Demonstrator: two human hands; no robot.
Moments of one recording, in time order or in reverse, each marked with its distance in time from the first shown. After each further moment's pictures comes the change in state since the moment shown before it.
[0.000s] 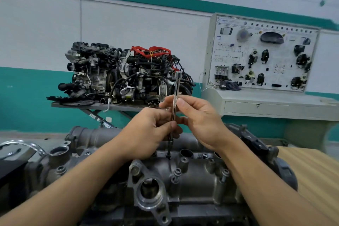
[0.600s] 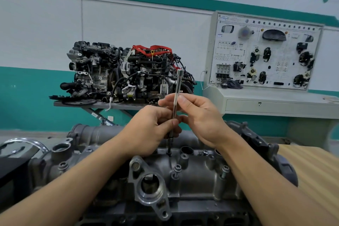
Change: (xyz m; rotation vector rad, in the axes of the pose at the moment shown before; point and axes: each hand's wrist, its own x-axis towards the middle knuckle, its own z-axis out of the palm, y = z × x) left_hand 0.000 -0.002 0.001 0.067 0.020 0.010; right_hand -0.001 0.001 -0.001 0.023 0.003 0.024
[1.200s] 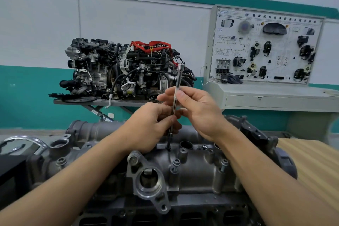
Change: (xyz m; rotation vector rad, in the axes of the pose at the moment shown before) left_hand 0.000 0.001 0.000 0.164 -0.015 0.013; right_hand 0.000 0.001 -0.001 -0.041 0.037 -0.003
